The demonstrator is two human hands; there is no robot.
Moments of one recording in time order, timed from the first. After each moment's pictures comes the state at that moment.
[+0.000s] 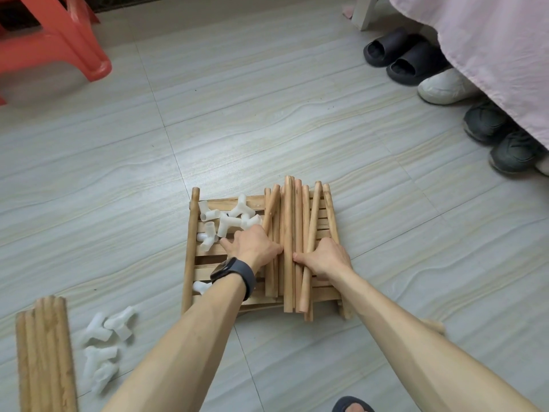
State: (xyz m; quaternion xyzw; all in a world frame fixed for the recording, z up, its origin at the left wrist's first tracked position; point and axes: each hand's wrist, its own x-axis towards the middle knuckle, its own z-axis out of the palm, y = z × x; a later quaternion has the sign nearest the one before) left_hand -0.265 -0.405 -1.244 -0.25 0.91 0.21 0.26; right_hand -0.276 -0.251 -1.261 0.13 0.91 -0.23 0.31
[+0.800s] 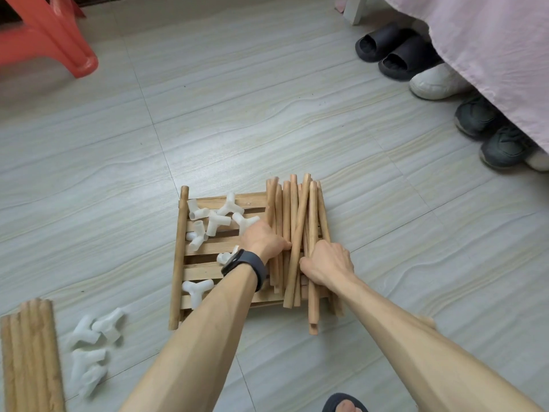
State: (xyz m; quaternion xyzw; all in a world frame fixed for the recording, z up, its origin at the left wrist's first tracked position) left_hand -0.282 -0.377 -1.253 -0.28 0.86 0.34 0.27; right_hand -0.267 -0.232 -1.258 0.08 0.94 -0.14 0.29
